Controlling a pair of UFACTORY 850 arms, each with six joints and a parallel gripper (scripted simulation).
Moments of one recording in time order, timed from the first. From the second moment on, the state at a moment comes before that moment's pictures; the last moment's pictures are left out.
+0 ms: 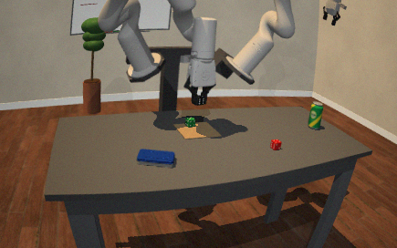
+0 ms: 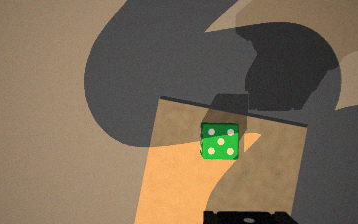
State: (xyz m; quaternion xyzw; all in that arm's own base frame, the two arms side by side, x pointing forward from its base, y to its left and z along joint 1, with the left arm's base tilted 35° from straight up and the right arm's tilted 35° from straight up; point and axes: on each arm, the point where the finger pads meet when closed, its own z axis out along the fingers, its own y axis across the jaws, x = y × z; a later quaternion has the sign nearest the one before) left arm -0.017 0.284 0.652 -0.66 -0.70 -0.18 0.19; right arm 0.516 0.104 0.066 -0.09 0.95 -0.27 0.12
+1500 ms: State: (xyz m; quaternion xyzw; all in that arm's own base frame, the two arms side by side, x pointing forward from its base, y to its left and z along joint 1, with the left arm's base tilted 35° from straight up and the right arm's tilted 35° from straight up) left arm -0.017 0.284 0.652 -0.66 -0.70 -0.18 0.19; right arm 0.541 0.055 -0.013 -0.09 0.95 -0.28 0.12
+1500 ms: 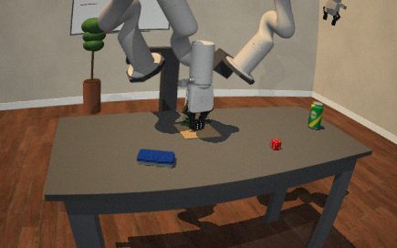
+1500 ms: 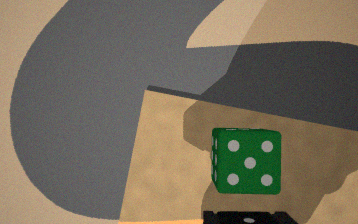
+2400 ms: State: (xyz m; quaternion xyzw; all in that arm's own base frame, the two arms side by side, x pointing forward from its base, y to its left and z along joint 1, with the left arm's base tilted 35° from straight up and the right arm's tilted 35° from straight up) left arm -0.017 0.284 0.652 -0.66 -0.70 -0.18 0.19; right arm 0.542 0.054 -0.015 -0.09 0.95 -0.28 0.12
